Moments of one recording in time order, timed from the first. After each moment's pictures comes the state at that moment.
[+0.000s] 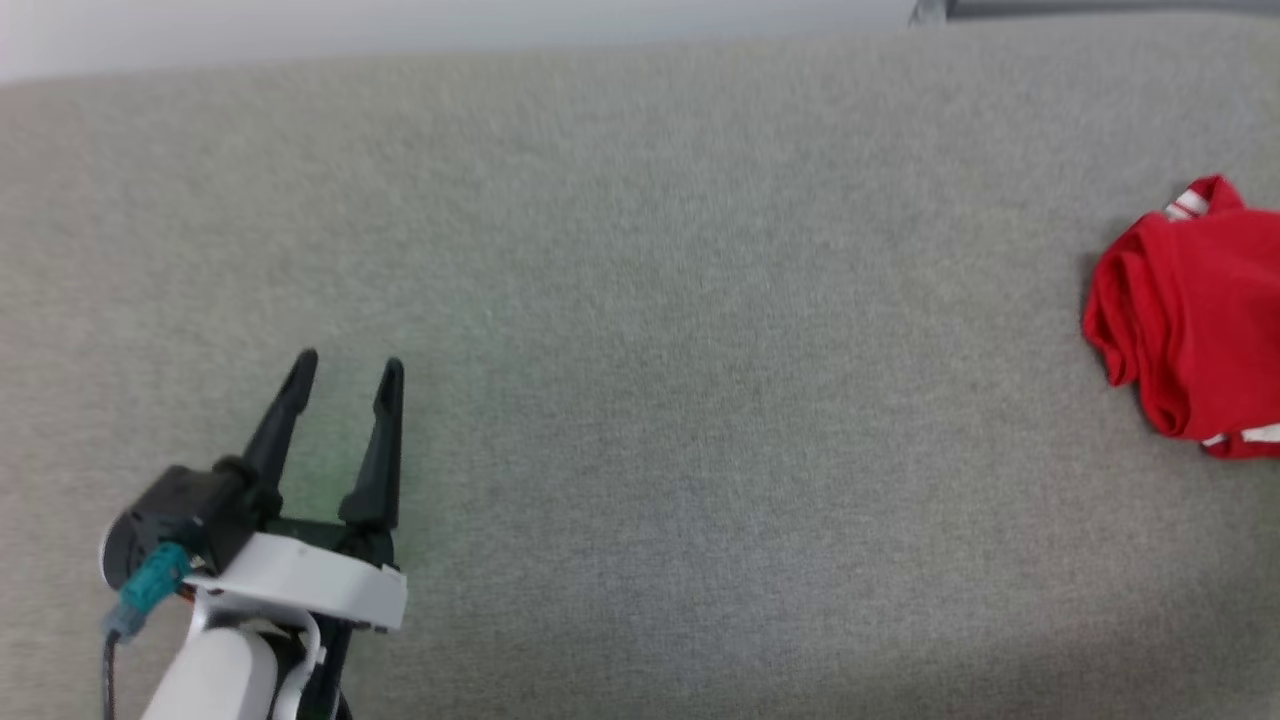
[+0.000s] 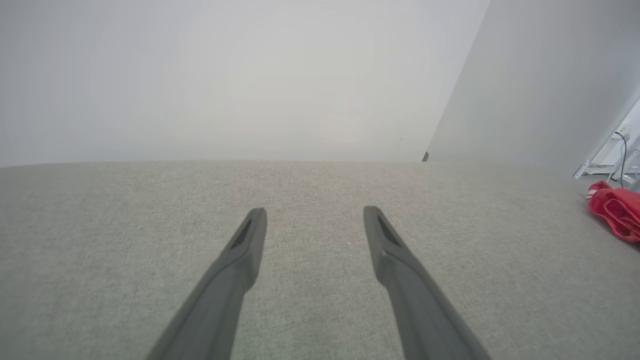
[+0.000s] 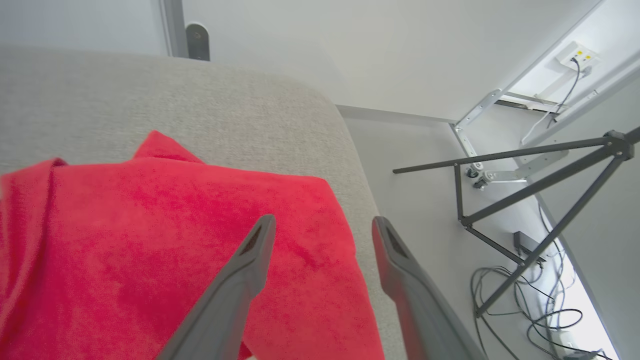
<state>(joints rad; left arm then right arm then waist) -0.21 0.35 -0.18 0.06 -0.42 -0.02 -0.23 -0.80 -0.70 0.24 0.95 0.48 0.13 0.03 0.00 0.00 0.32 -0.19</state>
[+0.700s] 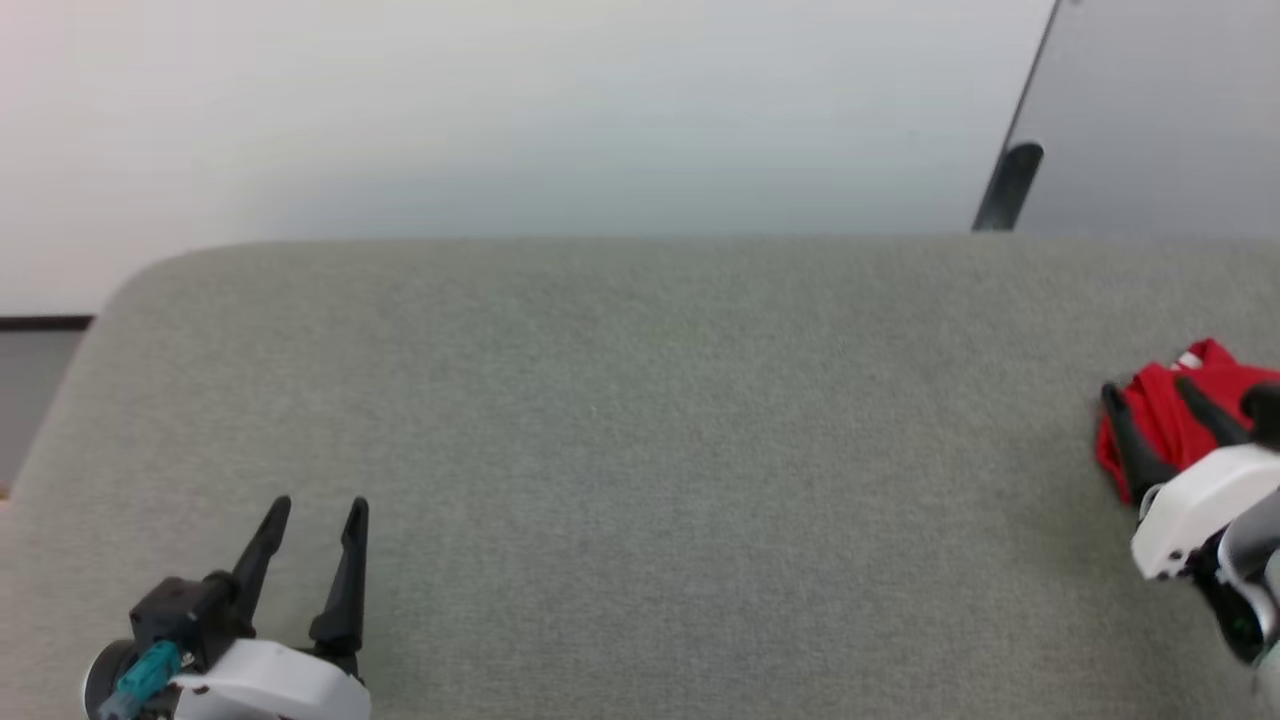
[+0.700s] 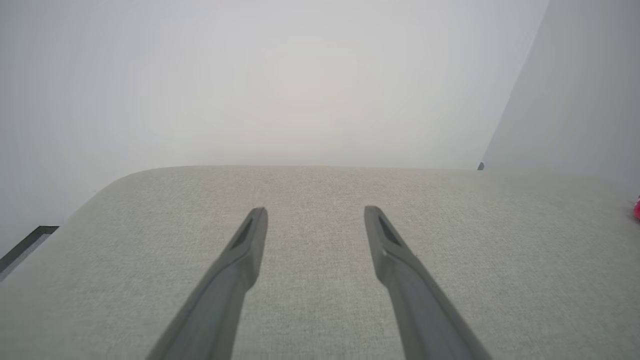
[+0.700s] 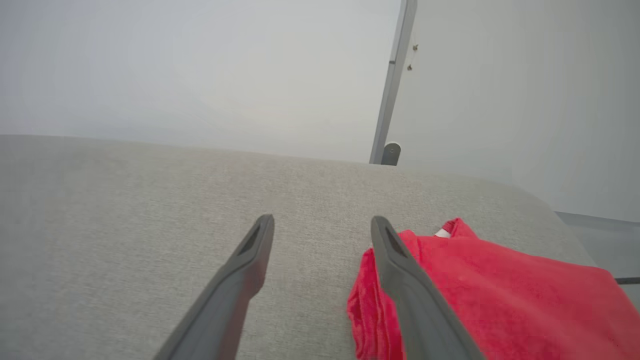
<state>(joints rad) -0.08 0.36 -0.15 0.21 -0.44 -0.05 -0.26 -0.56 -0.46 0.36 0.77 0.54 0.13 -0.16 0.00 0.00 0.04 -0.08</state>
